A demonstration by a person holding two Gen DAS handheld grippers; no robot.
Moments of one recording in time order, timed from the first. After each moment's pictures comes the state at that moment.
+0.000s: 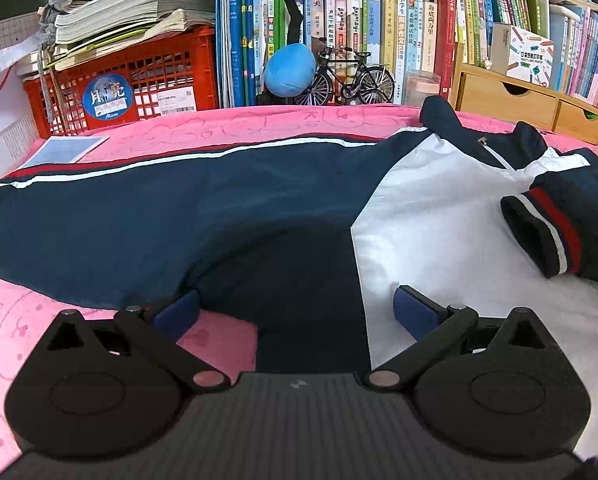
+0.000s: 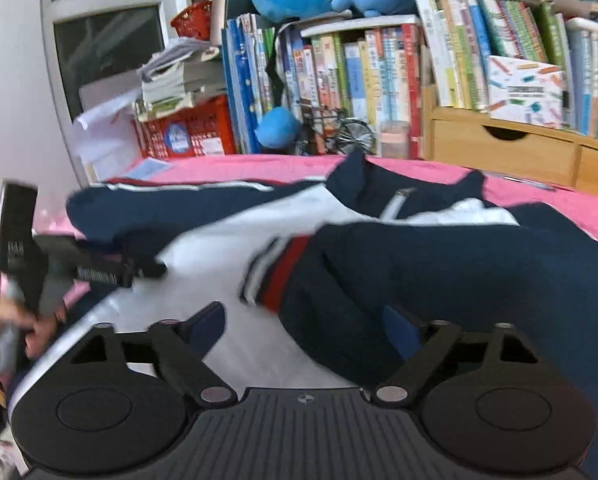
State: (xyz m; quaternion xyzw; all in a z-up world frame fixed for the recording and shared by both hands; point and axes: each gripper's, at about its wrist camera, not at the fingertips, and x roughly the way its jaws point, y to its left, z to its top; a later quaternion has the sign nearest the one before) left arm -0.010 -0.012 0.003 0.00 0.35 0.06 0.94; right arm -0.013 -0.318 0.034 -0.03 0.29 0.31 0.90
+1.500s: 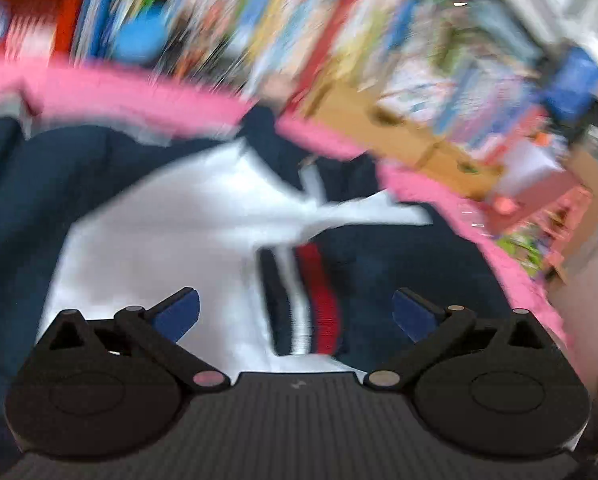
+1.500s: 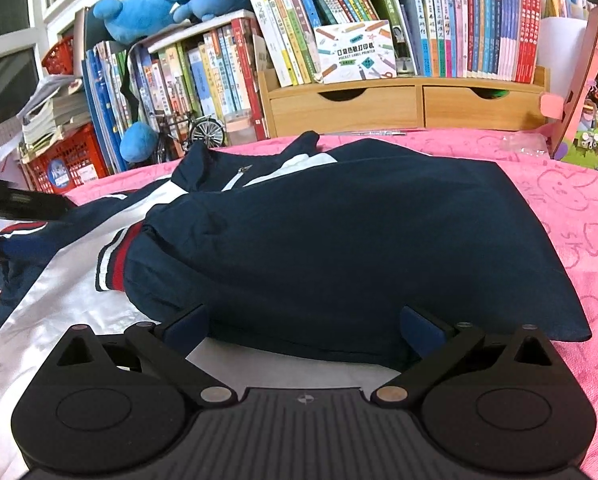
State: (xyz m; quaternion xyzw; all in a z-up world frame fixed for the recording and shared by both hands) left arm 0.031 -0.117 0.034 -0.21 0.40 -0.07 0.89; right arm -0.011 -0.384 0.001 0.05 0.32 0.15 0.93
